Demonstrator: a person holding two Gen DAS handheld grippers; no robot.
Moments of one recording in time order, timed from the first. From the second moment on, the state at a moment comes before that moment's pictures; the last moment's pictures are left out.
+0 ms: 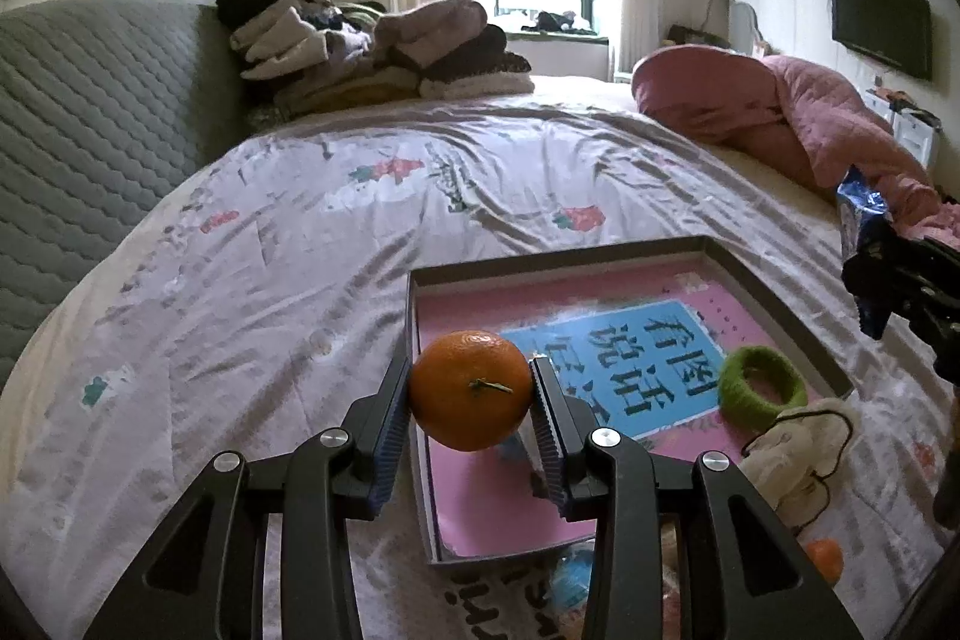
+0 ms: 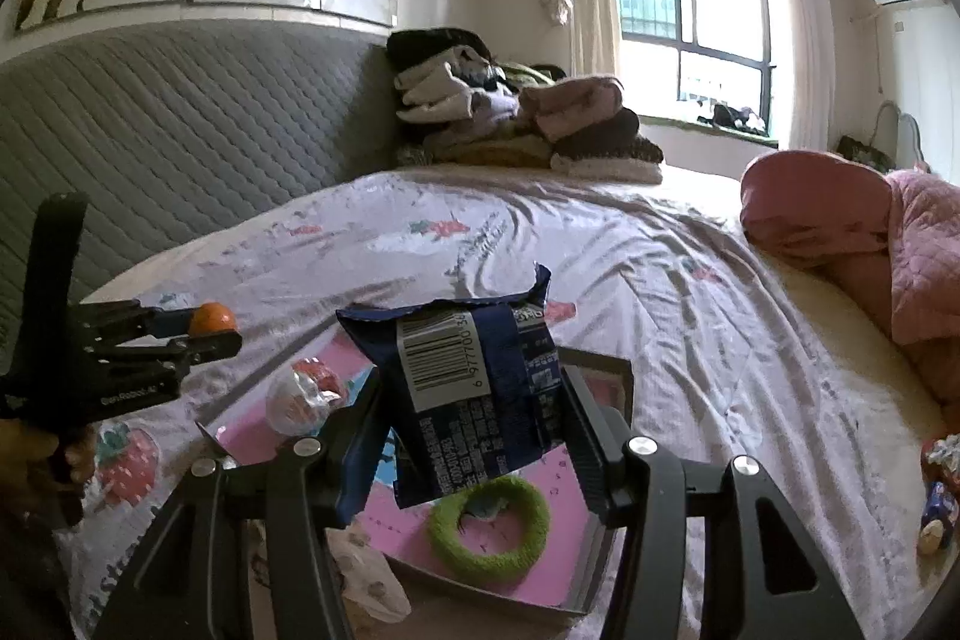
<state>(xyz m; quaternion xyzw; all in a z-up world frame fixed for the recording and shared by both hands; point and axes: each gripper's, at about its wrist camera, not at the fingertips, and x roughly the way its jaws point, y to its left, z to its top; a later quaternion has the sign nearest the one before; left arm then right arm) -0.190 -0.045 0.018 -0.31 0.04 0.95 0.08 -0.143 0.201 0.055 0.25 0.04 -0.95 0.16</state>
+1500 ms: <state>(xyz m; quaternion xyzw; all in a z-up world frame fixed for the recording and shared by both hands) -0.204 -0.021 -0.040 -0.39 0.05 0.91 0.11 -0.168 0.197 -0.014 0.34 0.08 -0.93 0.14</state>
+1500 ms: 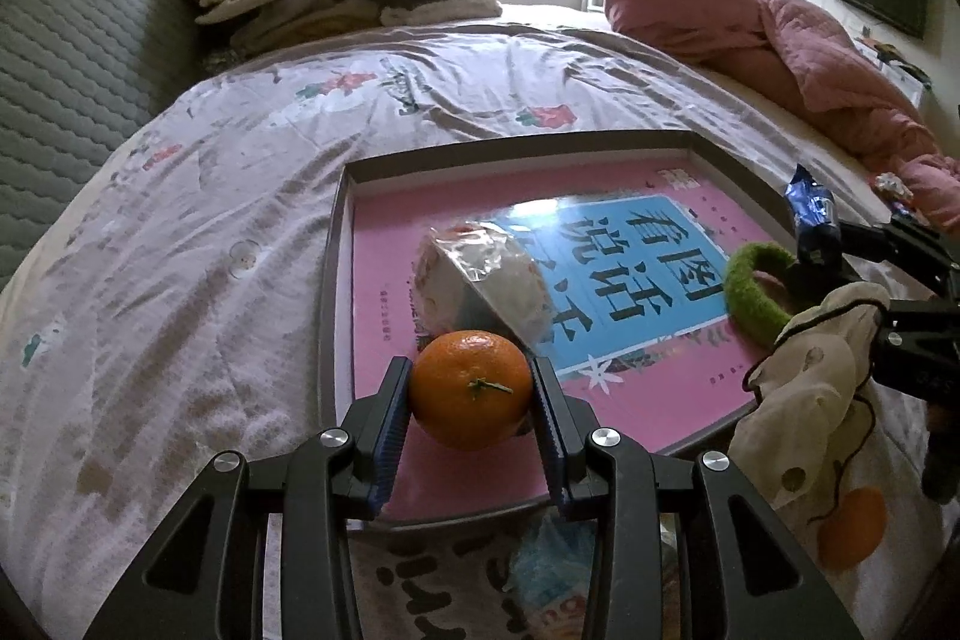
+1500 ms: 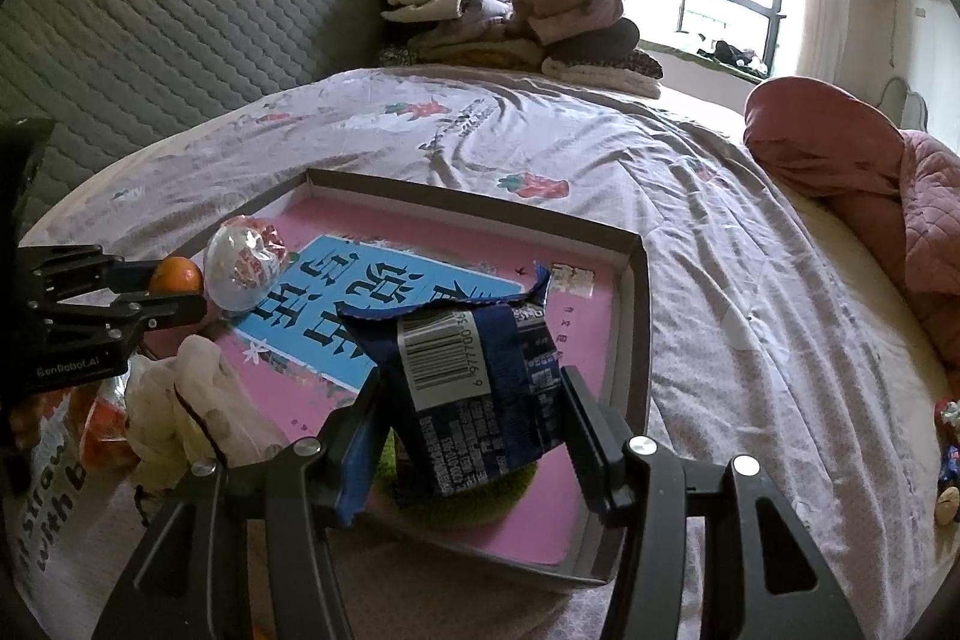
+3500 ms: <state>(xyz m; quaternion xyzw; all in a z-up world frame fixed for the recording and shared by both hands) -0.200 -0.025 -0.036 -0.39 0.05 0.91 0.10 -0.166 0.195 -0.018 0.36 0.08 -0.92 0.13</state>
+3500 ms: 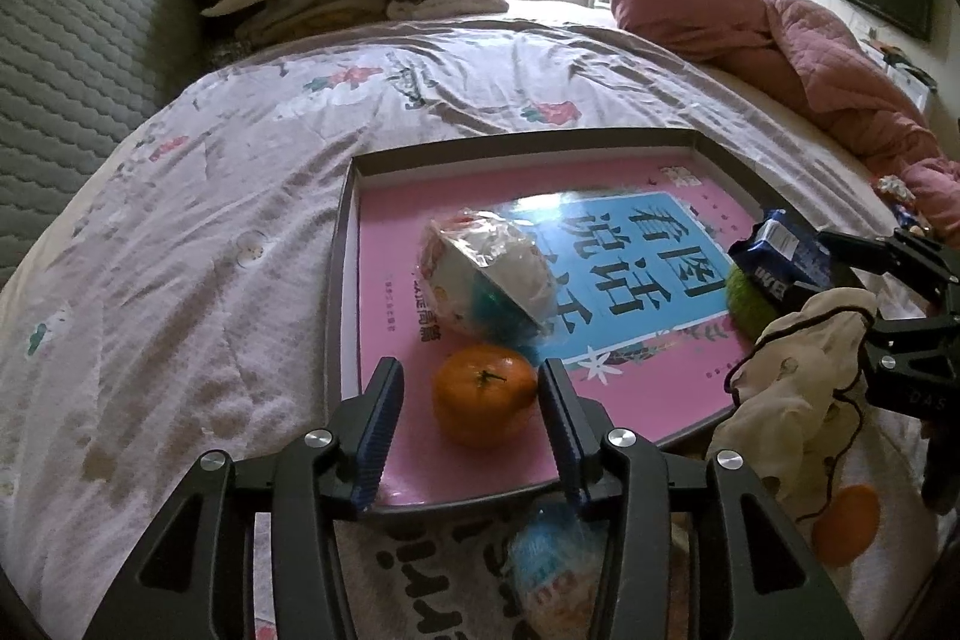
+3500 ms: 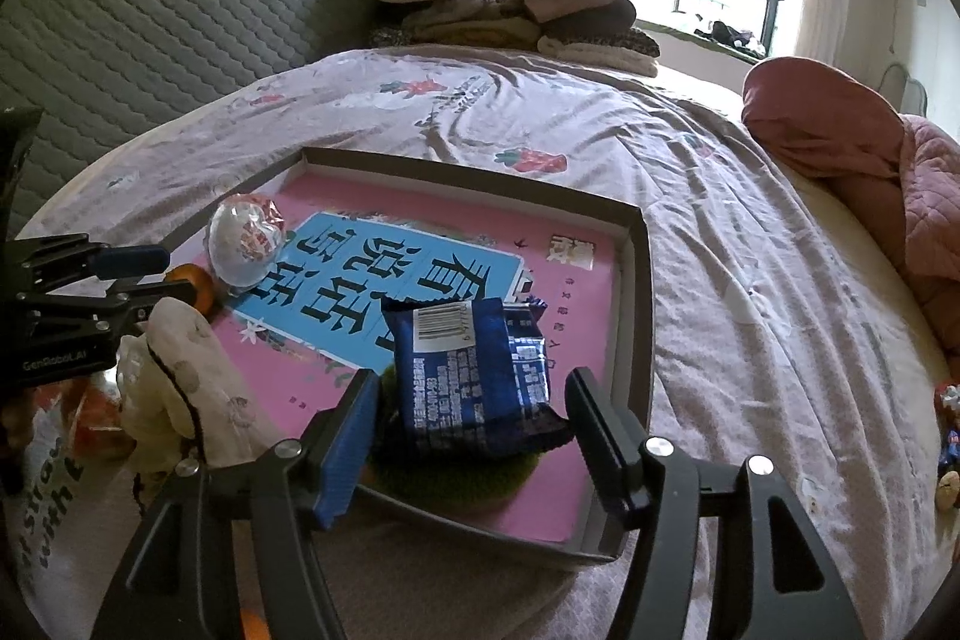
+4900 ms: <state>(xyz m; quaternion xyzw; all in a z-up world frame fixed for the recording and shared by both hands) -0.171 -0.031 0.018 -0.33 0.04 0.94 0.08 -0.144 0.199 0.027 0.30 0.05 -0.94 0.14</state>
